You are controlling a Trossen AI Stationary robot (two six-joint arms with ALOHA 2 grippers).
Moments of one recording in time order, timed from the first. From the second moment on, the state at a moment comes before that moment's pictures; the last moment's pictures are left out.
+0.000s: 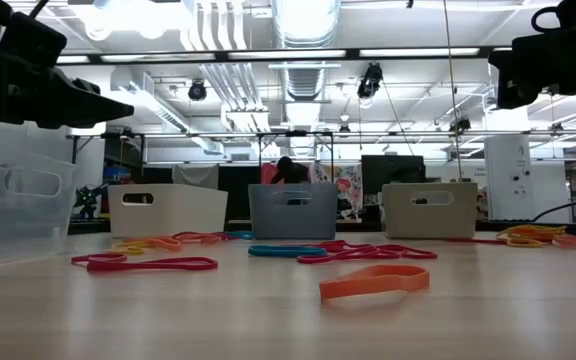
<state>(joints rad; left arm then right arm) -0.22 0.18 0.01 0.07 -0.38 0.19 0.15 0.04 0.02 0.11 -0.04 -0.06</state>
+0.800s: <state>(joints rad) -0.22 0.18 0.01 0.07 -0.38 0.19 0.15 0.04 0.02 0.11 -0.04 -0.06</state>
